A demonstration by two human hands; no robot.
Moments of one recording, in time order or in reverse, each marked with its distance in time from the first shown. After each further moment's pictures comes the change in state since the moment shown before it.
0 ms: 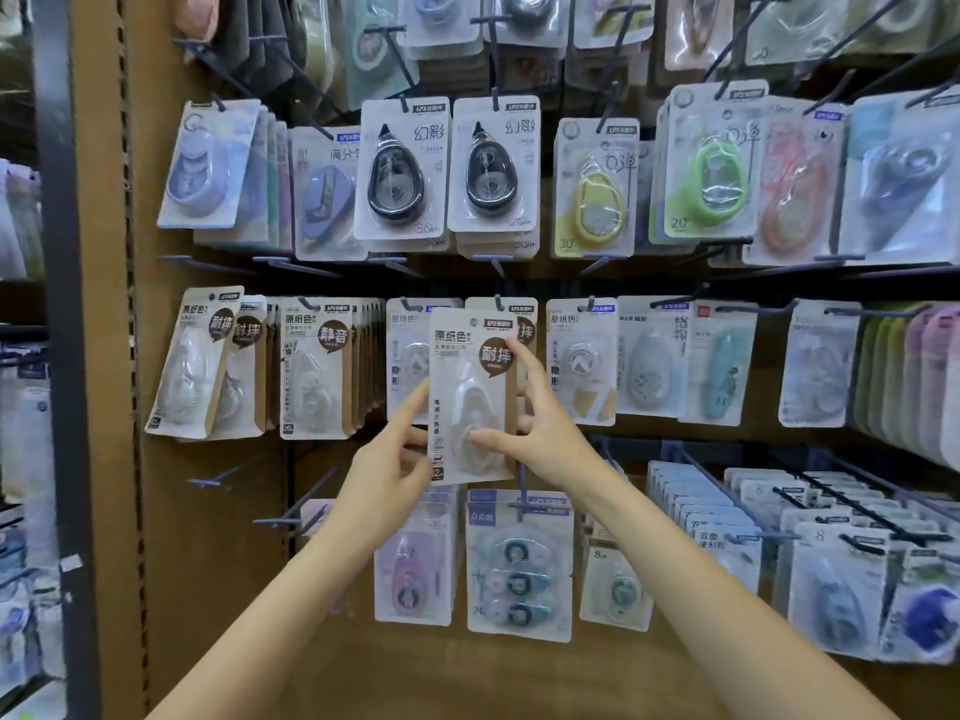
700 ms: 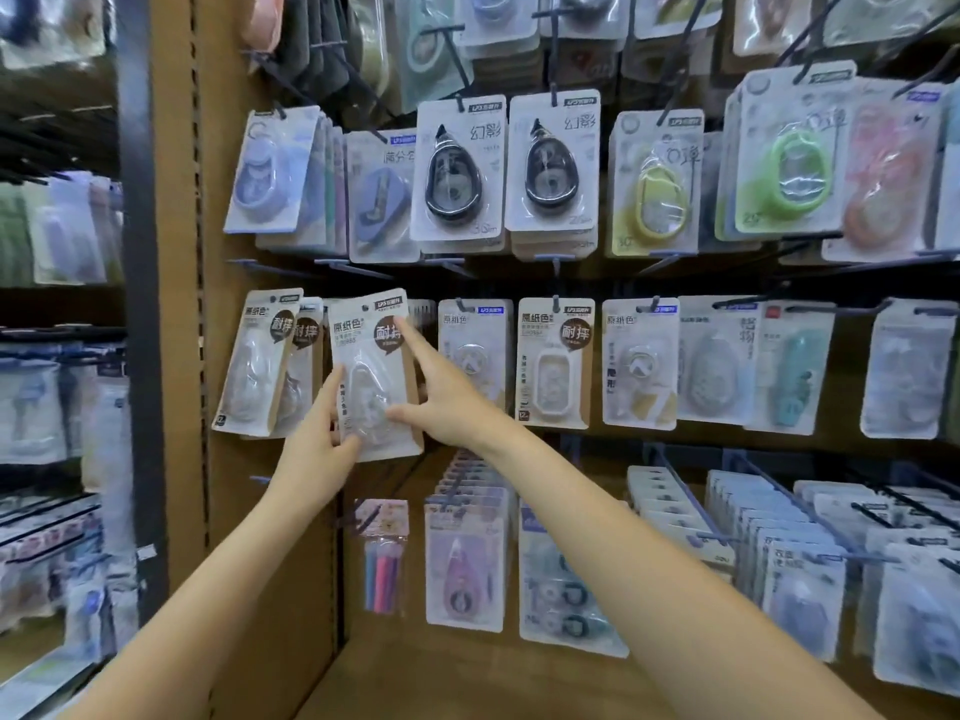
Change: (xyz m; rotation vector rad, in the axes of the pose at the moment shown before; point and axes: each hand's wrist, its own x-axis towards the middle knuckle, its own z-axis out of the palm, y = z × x) left_hand 0.006 -0.045 -0.084 0.100 0.204 -0.221; right_hand 0.070 -0.039 0.102 -0.233 -0.226 -0.049
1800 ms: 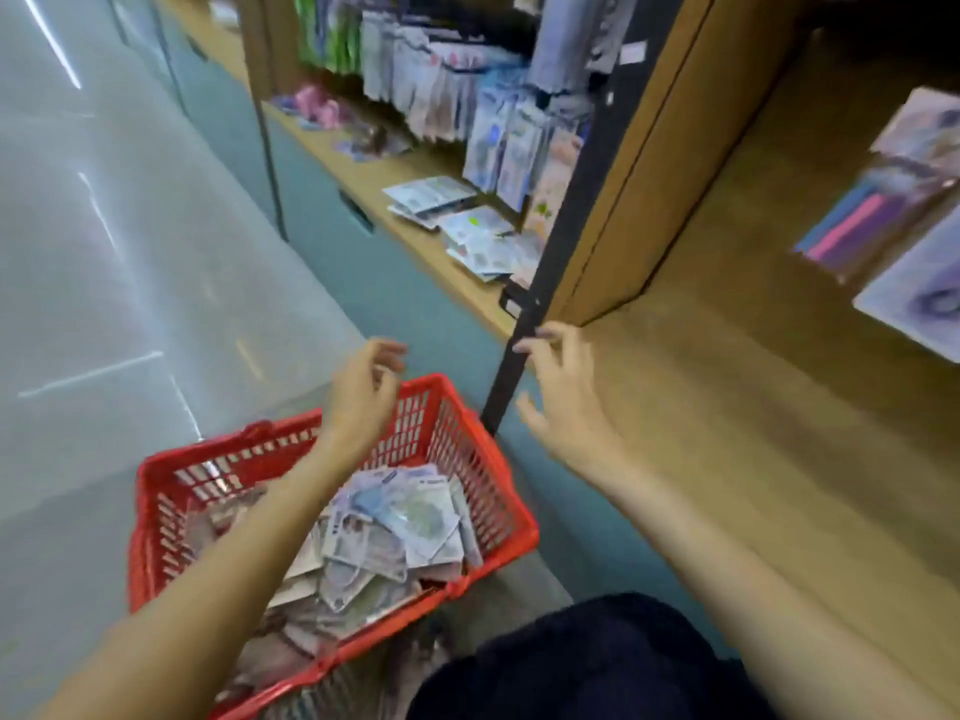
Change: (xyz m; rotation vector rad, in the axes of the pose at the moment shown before) left_hand -0.357 -0.236 -0.135 0.223 0.334 -0.726; right_hand -0.198 0.035 0.350 -0.200 -0.412 -0.086
